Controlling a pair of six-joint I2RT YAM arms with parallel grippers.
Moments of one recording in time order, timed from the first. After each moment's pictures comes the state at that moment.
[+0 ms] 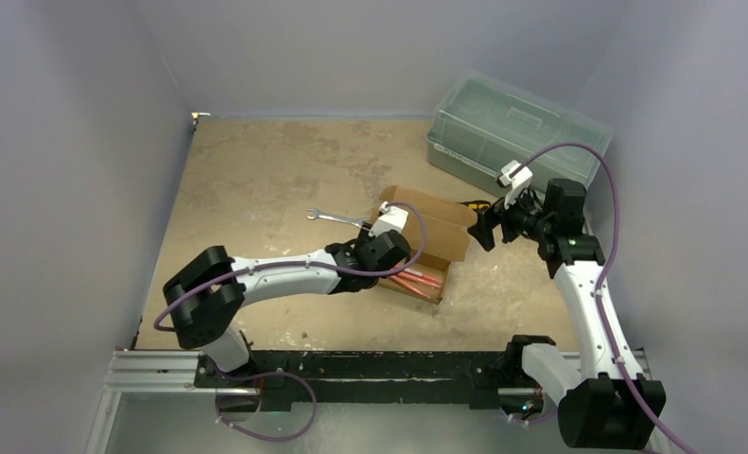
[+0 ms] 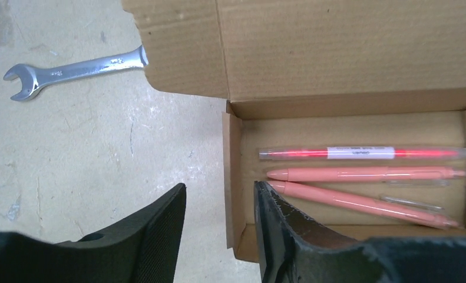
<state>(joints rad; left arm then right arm) -1.08 1.66 1.03 -0.29 -0.64 -0.44 -0.05 0.97 0.84 -0.48 -0.59 -0.38</state>
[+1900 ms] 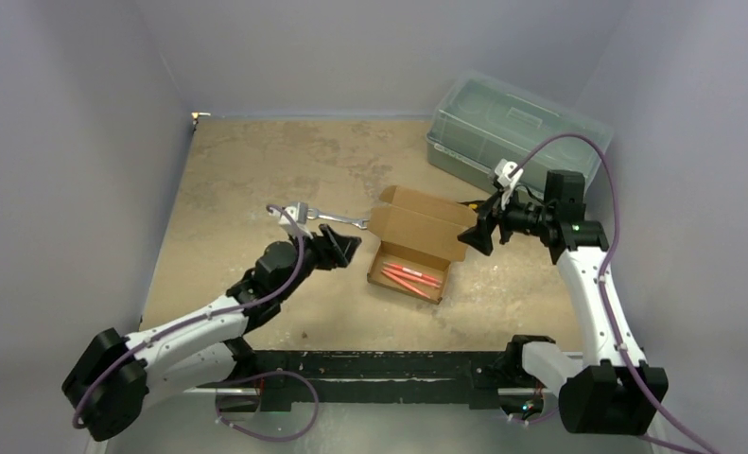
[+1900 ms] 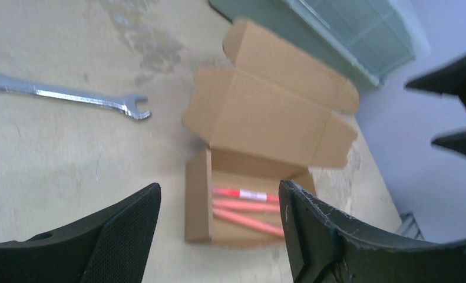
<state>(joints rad) -0.81 0.90 0.33 0.37 -0.23 -0.69 -0.05 1.08 0.99 -0.66 -0.91 -0.56</state>
